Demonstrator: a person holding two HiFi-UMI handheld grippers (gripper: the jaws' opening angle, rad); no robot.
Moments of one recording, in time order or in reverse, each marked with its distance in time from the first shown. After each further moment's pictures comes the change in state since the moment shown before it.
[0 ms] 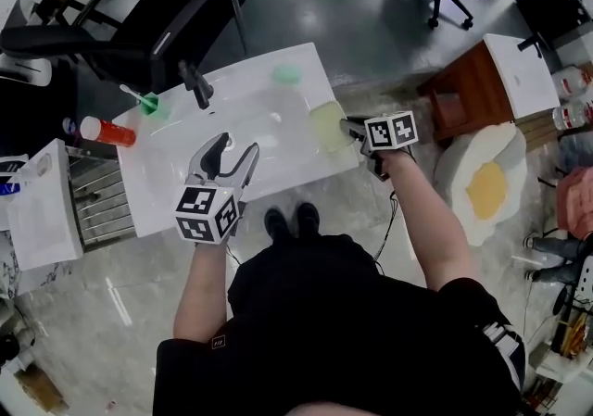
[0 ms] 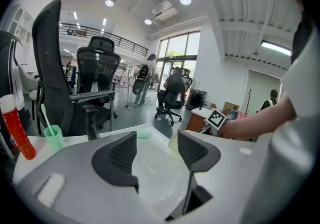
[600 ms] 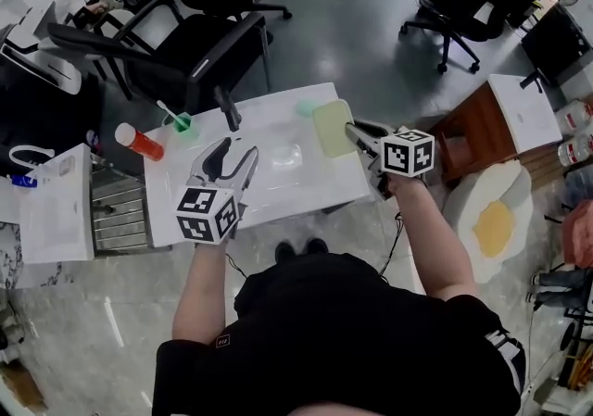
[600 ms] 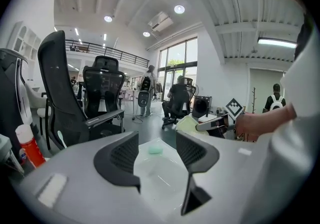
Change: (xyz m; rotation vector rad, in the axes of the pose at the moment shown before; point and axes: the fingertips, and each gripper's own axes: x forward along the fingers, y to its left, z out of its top) left arm -0.045 0.026 0.059 0.070 -0.121 0.074; right arm -0.069 0.109 0.110 -0.175 -0.346 0.097
